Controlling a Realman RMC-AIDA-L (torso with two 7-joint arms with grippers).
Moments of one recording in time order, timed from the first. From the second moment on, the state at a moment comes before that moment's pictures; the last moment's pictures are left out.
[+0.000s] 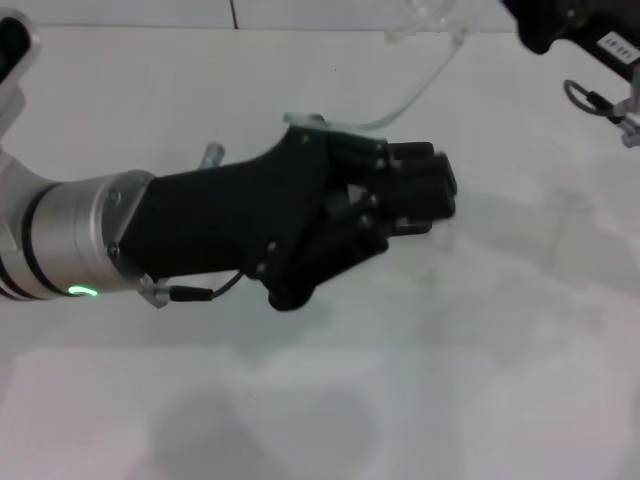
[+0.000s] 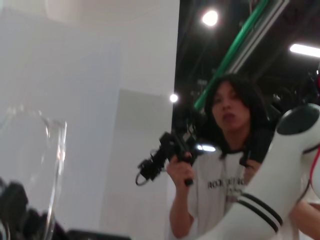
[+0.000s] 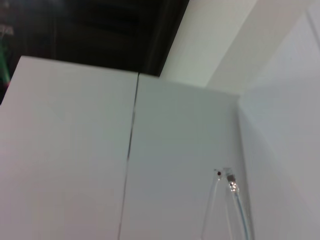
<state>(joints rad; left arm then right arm) -0.52 -2.10 1.37 0.56 1.04 1.98 -1.20 0.73 2.03 -1.28 -0.32 -0.77 -1.79 0.87</state>
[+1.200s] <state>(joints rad) -0.51 -2.09 1.36 0.42 0.88 1.93 -1.14 0.72 2.03 -1.54 -0.42 -0.74 -1.60 0.85</state>
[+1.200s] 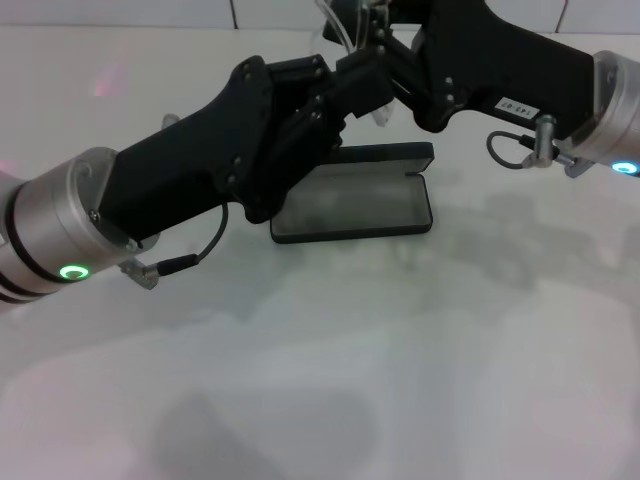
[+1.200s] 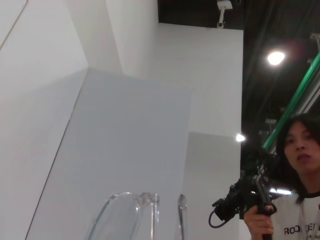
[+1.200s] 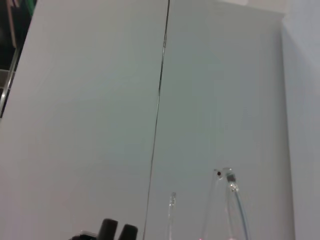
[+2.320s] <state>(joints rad) -0.52 -2.09 1.35 0.40 0.88 1.90 -1.12 0.72 2.03 -1.65 -0.47 -0.74 -1.49 0.83</state>
